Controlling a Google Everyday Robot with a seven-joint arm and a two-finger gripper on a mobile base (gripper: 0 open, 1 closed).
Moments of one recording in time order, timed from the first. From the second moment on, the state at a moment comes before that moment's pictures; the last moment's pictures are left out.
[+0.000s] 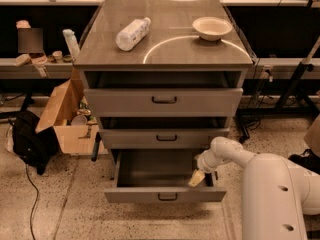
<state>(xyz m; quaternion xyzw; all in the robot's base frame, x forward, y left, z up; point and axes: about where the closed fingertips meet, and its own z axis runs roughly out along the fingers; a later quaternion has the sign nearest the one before) 0.655 -0.181 0.262 -0.56 0.80 0.14 0.17</state>
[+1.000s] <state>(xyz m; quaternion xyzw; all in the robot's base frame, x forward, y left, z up) 0.655 -0.181 0.262 -0.56 0.80 0.14 0.17</state>
